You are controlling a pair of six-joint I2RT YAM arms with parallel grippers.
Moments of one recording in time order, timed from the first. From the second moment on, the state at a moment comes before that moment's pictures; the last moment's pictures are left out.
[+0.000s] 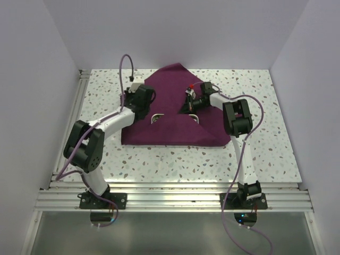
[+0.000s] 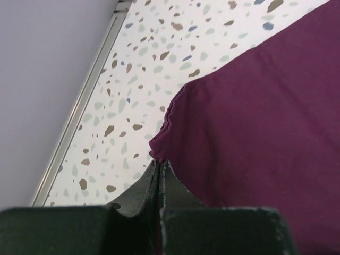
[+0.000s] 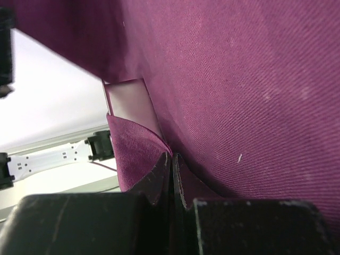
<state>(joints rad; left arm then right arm) -0.46 1.75 1.19 -0.13 -0.95 -0.17 0.24 2.58 1.92 -0.47 -1.17 0.44</state>
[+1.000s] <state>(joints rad) -0.90 2.11 1.82 -0.44 -0.95 -0.36 0.24 2.59 1.92 -0.47 -1.18 0.45</state>
